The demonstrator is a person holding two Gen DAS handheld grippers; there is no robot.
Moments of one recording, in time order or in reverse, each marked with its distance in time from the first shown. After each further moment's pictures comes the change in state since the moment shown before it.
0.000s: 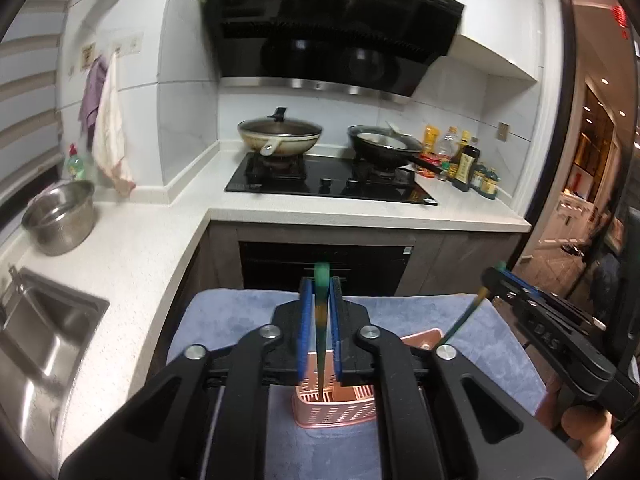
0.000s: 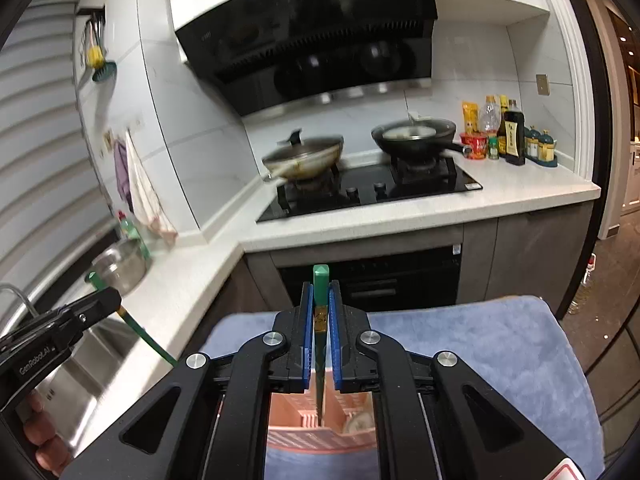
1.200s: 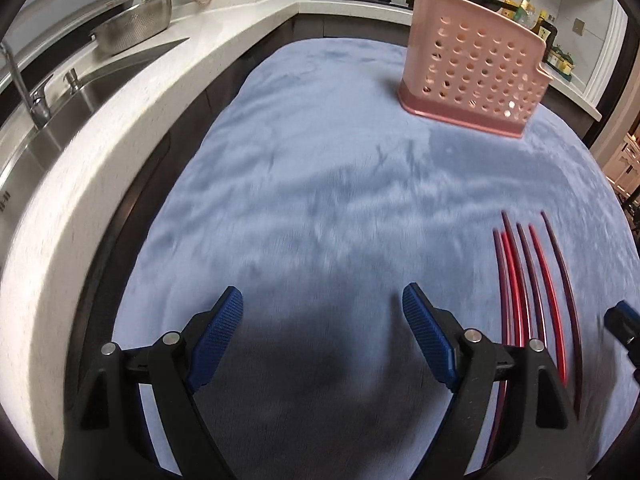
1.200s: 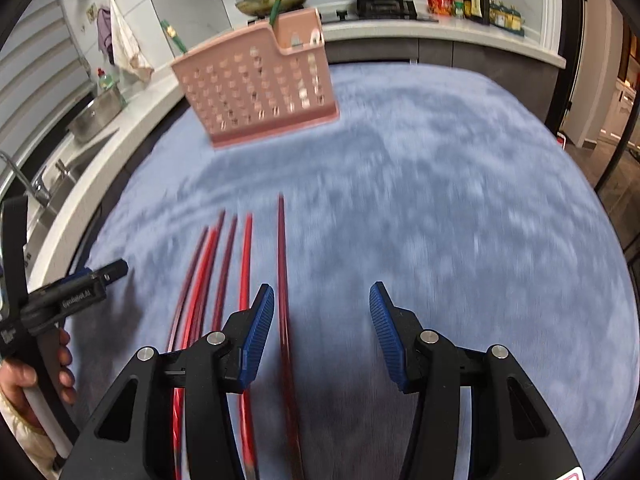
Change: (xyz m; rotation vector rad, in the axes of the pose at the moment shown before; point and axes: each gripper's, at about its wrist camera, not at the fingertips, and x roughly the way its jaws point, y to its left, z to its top) left arm -0.036 0.061 -0.294 -0.083 0.459 0.213; right arm -0.109 -0.037 -0.282 -0.002 0.469 -0.084
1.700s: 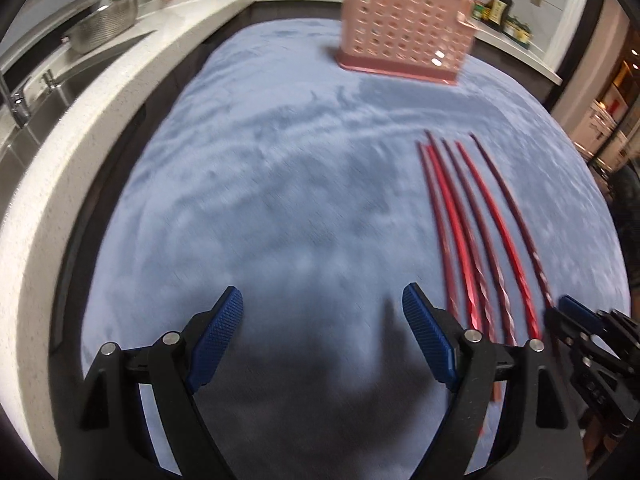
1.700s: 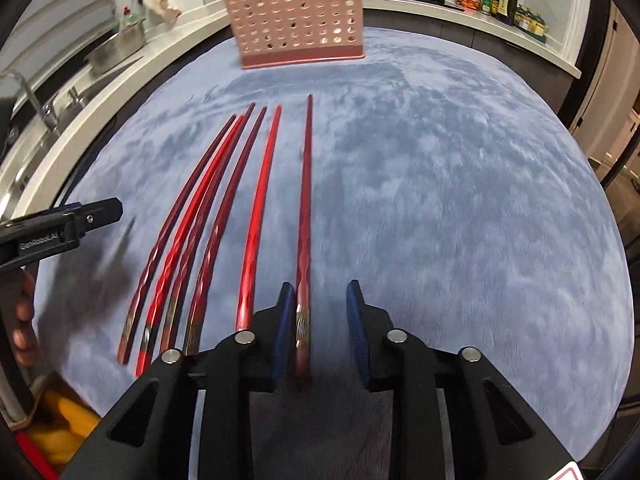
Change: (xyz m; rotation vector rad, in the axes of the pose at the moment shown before) left arm -0.039 -0.023 -0.054 0.100 0.068 -0.118; right arm -0.014 0.017 -0.069 -0.146 0.083 -0.035
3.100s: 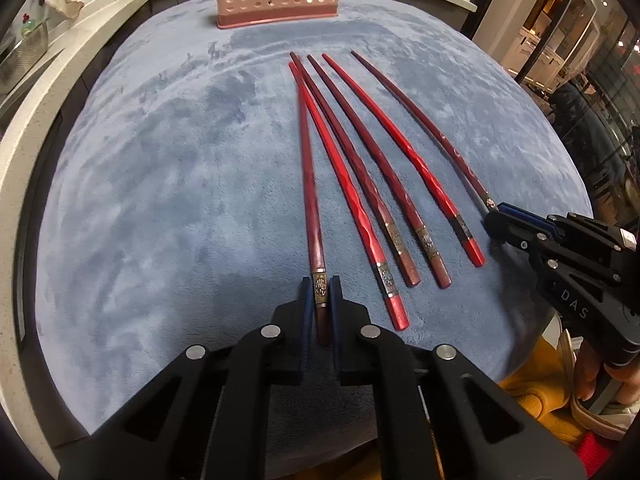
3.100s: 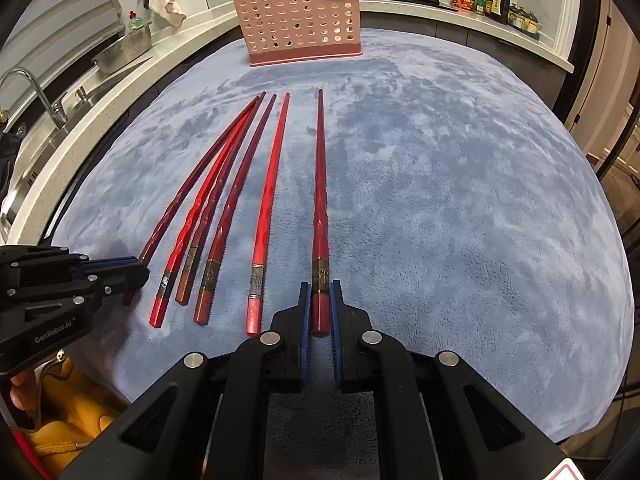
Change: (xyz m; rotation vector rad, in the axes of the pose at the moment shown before) left arm -0.014 -0.054 -0.051 0.229 0.099 -0.161; right arm -0.023 0.002 -0.029 0.012 -0.033 0.003
